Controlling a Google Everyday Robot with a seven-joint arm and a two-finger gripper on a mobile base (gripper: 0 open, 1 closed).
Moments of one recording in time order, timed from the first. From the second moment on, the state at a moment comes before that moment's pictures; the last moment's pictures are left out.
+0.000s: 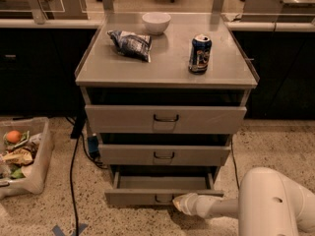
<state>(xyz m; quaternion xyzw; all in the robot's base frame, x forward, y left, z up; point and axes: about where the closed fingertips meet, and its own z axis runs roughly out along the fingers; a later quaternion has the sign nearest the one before) 0.577 -0.111 0.172 -0.29 0.90 0.15 0.29</state>
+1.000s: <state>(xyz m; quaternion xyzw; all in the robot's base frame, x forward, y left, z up) 0.627 -0.116 0.137 -0.29 0.90 0.10 0.31</state>
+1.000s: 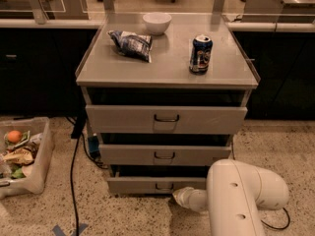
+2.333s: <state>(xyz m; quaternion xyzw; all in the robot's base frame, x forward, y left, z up) 0.668 -0.083 0.160 -0.24 0.88 0.15 0.38</state>
